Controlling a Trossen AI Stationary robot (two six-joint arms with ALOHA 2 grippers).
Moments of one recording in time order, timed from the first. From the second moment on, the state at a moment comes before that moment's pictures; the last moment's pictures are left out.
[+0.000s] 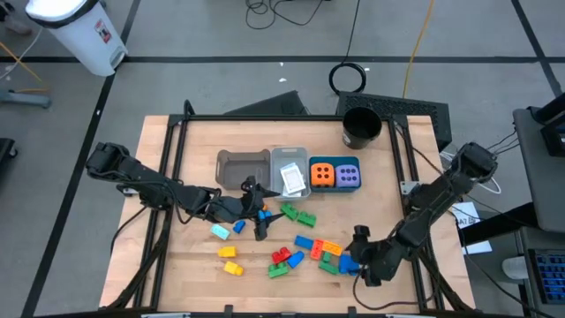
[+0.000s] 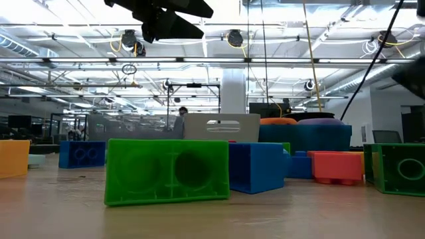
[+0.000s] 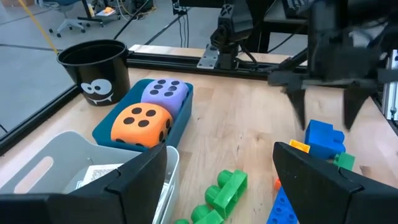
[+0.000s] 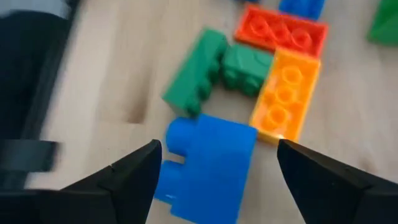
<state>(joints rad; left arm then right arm) -0.33 1.46 0.87 0.24 -0.52 -0.19 0.84 1.44 0.68 -0.20 0.34 0.72</state>
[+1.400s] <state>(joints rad) -0.33 1.47 0.87 0.27 -0.52 -0.23 0.78 1.28 0.68 -0.40 0.31 0.61</state>
